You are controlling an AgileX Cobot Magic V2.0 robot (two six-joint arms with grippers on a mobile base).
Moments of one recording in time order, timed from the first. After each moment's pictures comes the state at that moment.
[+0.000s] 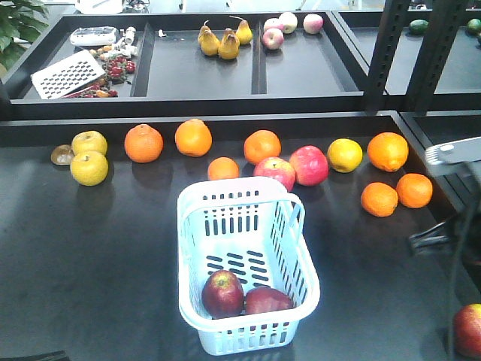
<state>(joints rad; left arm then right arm) -0.38 0.40 -0.35 -0.76 0.66 0.67 0.28 1.19 -0.90 -0.40 0.94 0.35</state>
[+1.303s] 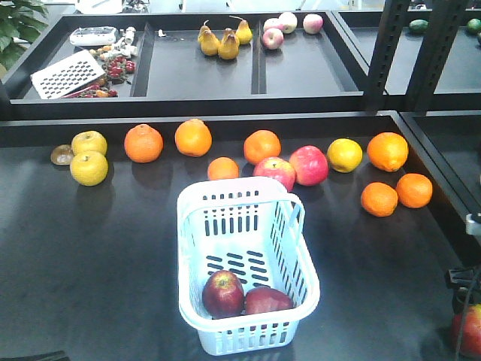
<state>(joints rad) -0.38 0.40 -0.35 -0.76 0.66 0.67 -0.30 1.79 -0.90 -0.12 0.70 -0.06</state>
